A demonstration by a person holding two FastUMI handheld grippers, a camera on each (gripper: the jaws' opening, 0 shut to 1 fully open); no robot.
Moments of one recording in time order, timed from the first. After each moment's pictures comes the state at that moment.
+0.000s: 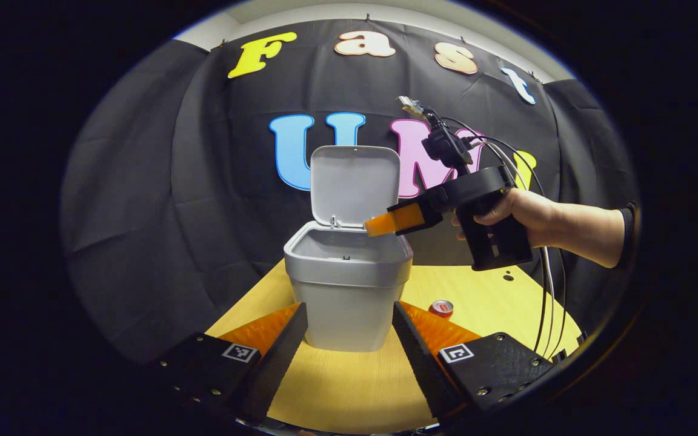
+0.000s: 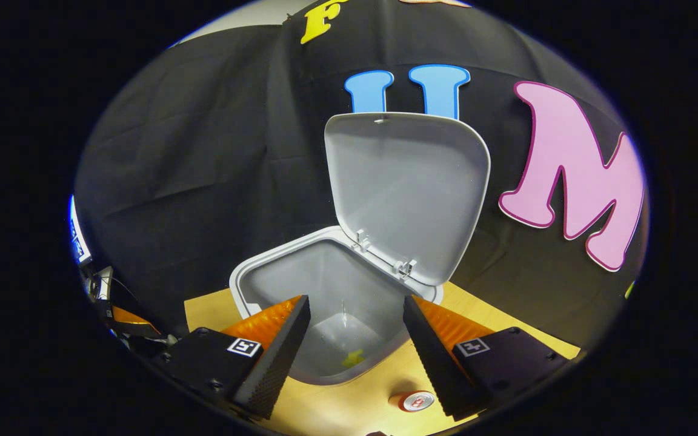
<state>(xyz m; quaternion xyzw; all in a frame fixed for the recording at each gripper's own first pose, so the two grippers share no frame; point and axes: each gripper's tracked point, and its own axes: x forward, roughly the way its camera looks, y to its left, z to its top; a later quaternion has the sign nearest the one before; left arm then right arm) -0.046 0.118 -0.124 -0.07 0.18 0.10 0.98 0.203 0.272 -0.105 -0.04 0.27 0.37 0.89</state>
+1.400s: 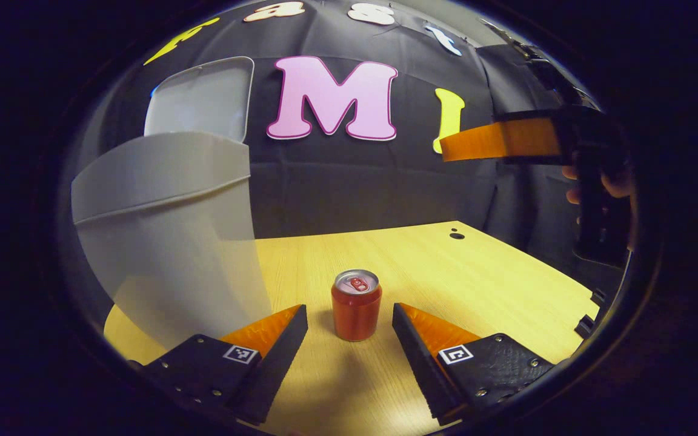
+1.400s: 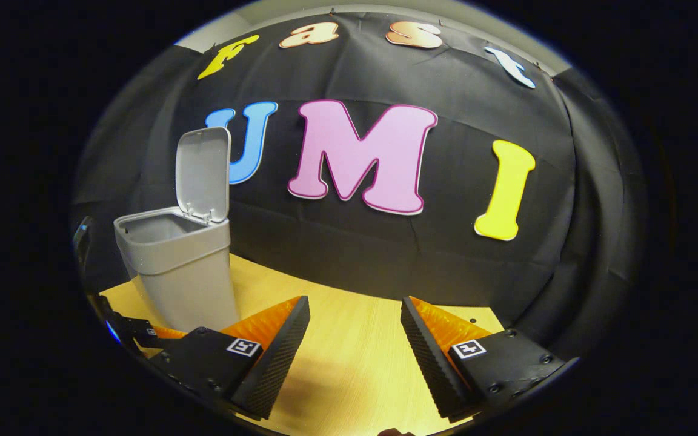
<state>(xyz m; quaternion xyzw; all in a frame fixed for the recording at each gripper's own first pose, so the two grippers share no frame) 0.110 -0.062 -0.304 -0.04 0.21 -0.09 0.97 0.152 -0.034 -0.174 -0.03 0.16 0.04 0.99</state>
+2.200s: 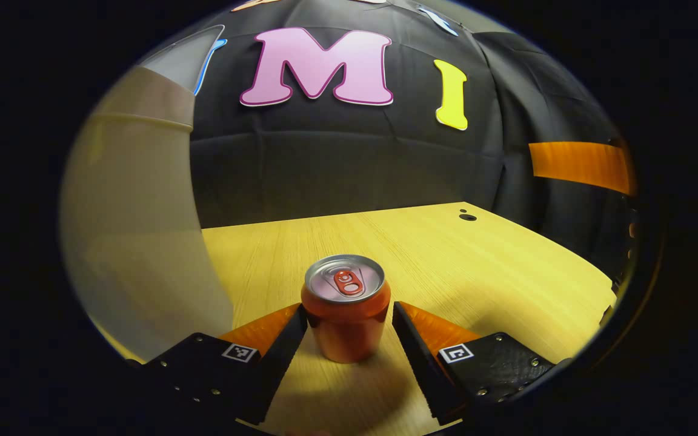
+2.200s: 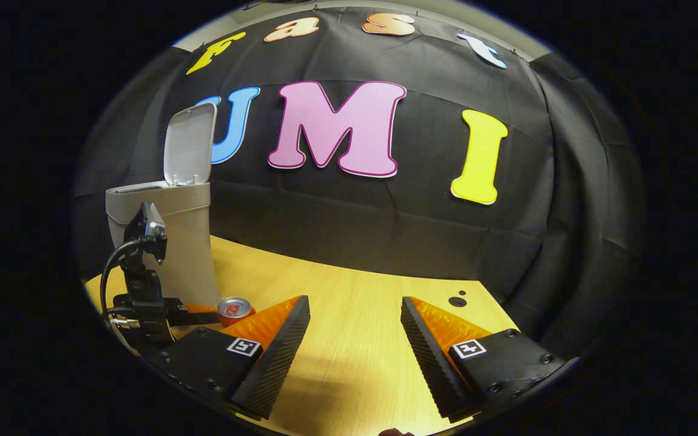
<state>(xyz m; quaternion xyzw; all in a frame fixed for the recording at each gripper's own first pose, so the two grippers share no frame) 0.171 -0.092 -0.363 -0.02 0.23 -0.10 0.97 0.113 -0.068 -0.241 -0.02 0.17 0.00 0.99</state>
